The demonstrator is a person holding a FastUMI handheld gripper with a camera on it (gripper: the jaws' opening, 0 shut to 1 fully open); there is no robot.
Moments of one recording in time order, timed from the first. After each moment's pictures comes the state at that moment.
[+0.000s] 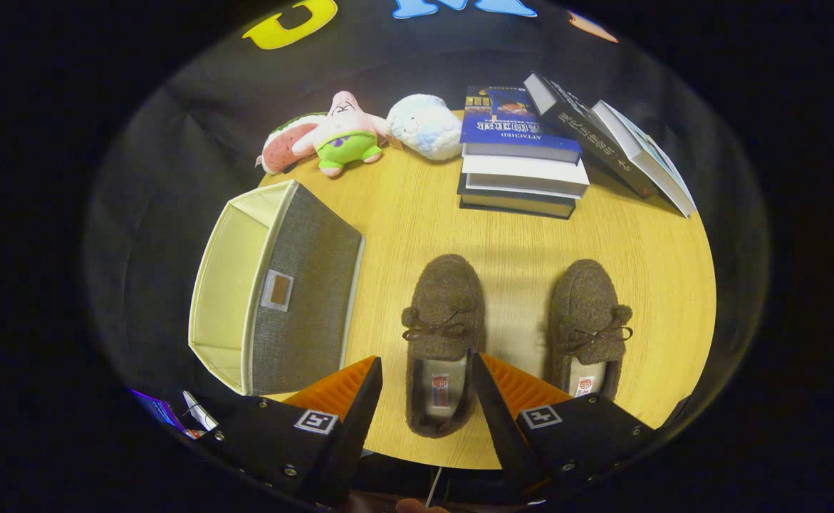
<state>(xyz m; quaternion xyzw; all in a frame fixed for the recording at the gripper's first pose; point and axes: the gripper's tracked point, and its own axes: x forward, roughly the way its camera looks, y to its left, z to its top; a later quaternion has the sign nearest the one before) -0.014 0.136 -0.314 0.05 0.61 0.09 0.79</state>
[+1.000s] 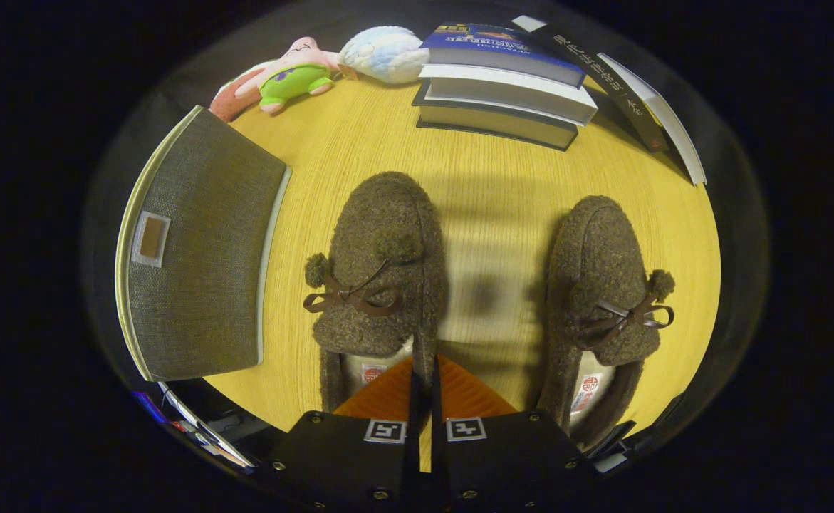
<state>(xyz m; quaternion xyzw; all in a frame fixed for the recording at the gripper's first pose) -0.036 0.103 -0.405 -0.01 0.68 0.07 0.73</state>
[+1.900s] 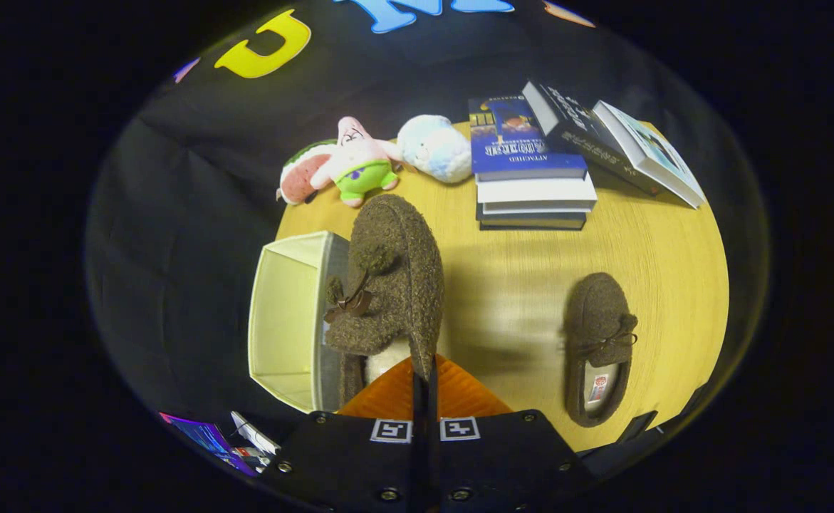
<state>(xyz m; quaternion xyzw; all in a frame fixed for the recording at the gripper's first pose) 0.028 0.174 -0.226 0.14 0.58 0.12 0.79</state>
